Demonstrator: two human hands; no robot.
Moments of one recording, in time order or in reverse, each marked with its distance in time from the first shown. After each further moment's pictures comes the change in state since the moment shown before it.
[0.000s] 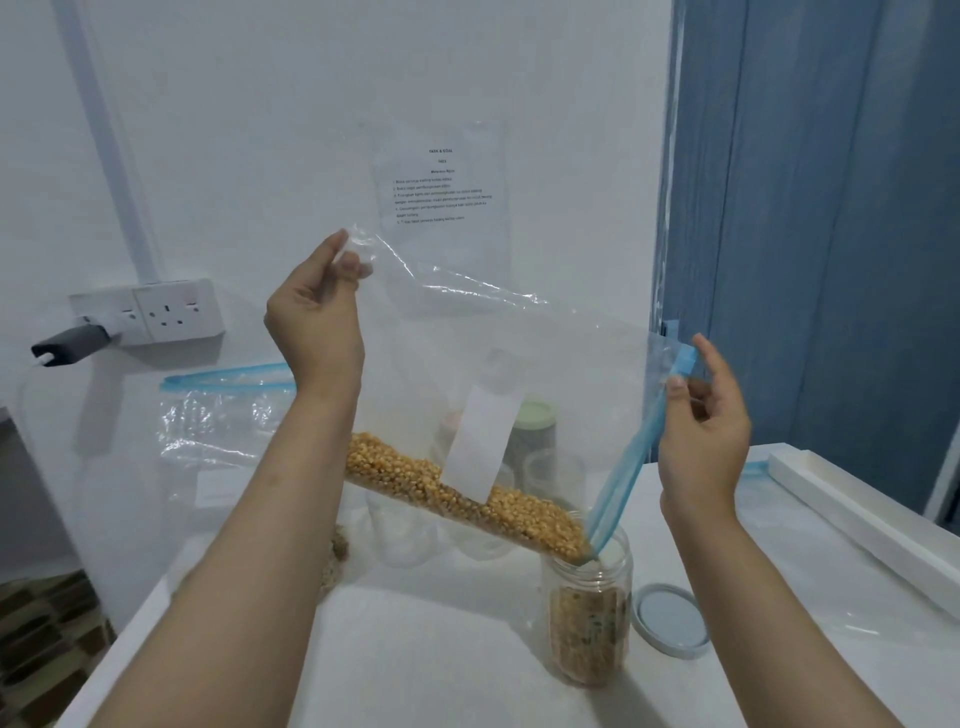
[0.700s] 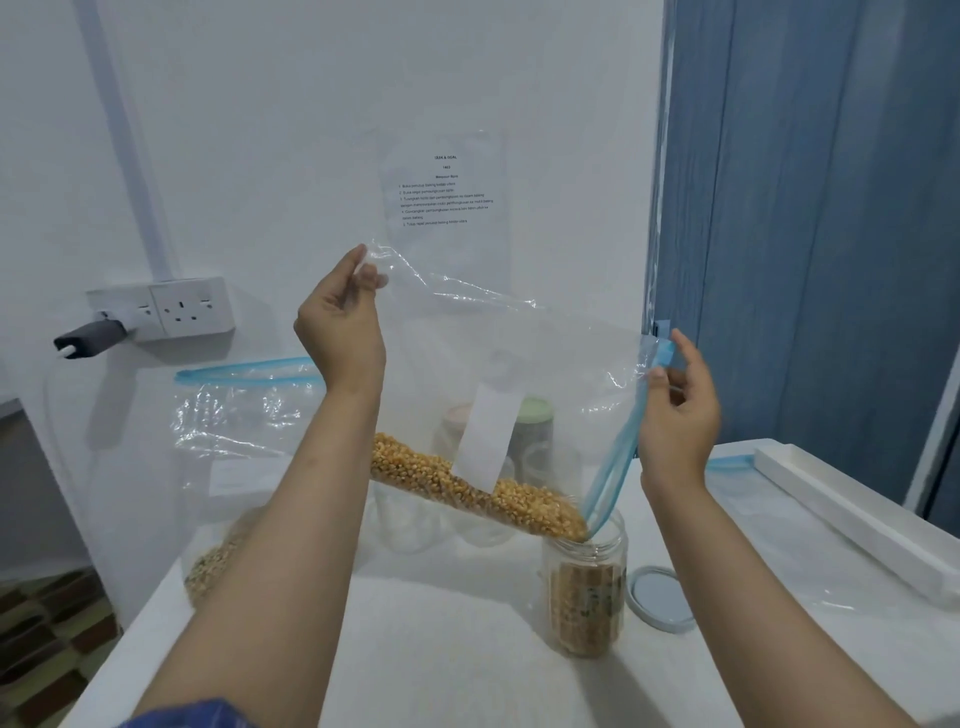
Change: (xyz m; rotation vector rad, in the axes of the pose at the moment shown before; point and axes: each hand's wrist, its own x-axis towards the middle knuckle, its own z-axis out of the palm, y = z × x) left_hand -0.011 -0.001 -0.005 -0.004 0.029 -0.068; right_hand -0.007 -0.004 0.012 -0.066 0.033 0.031
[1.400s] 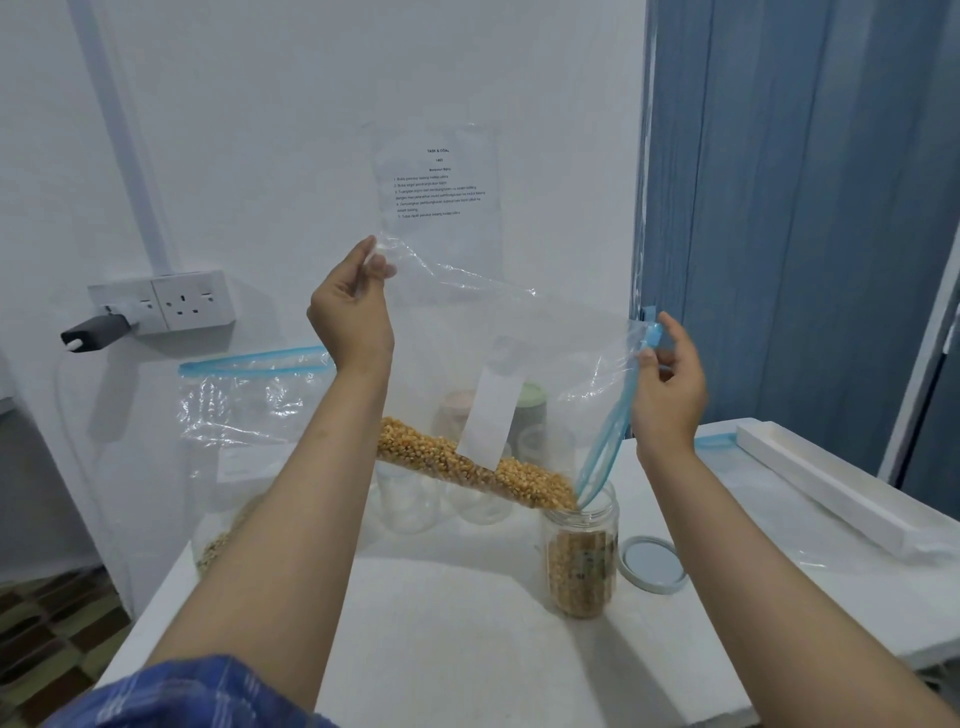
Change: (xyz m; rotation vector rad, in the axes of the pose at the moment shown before) left_hand -0.008 0.012 -0.003 0.019 -0.044 -0.058; right_hand -0.001 -0.010 -0.008 -0.070 -0.015 0.031
